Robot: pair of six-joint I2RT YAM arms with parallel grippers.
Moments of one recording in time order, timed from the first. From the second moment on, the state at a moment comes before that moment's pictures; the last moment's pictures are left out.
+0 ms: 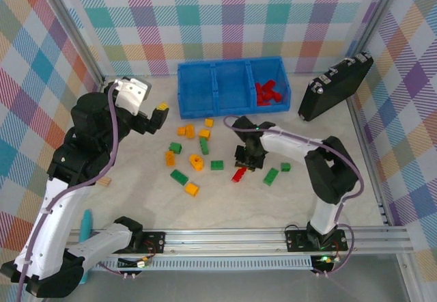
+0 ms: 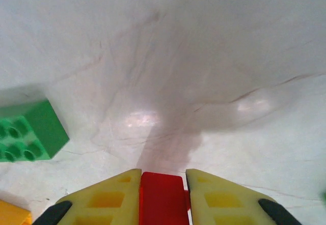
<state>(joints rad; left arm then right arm) -0.41 0.96 1.43 -0.71 -0.10 0.29 0.67 1.76 1.20 -0.82 -0.14 0.88</state>
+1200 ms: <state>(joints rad) -0.41 1.16 1.59 -0.80 -0.06 0.18 0.32 2.35 2.13 -0.36 0.42 0.05</state>
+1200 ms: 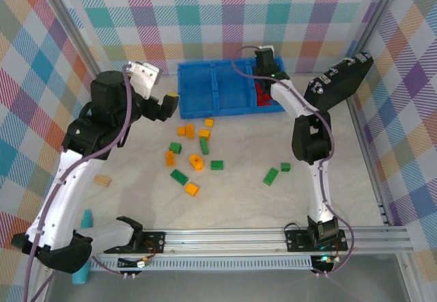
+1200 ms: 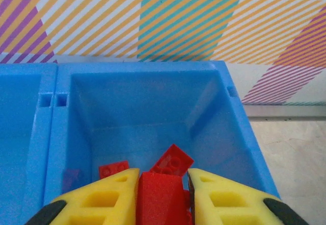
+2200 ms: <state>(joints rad) -0.48 1.42 1.44 -0.72 0.21 -0.21 0.32 1.45 1.35 -0.59 0.20 0.20</state>
